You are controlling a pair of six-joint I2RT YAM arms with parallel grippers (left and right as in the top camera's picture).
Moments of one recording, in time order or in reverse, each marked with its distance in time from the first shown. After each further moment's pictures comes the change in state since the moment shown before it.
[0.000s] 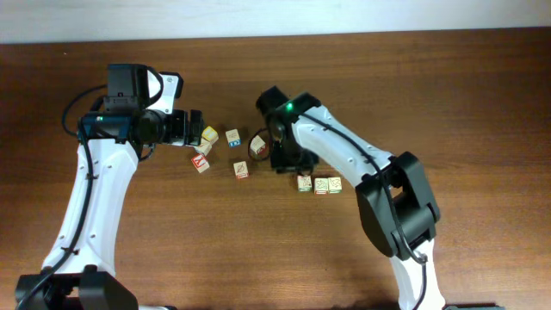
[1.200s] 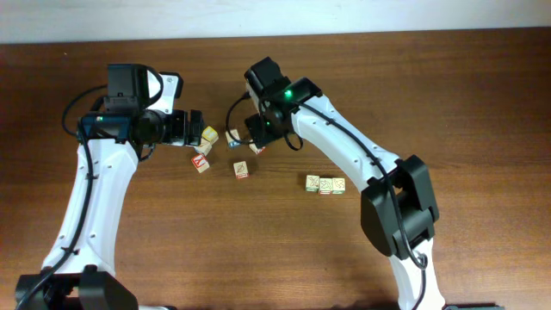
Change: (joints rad) left arm 0.000 0.000 0.000 0.000 0.000 0.000; right arm -0.006 0.013 0.190 0.192 -0.001 -0.435
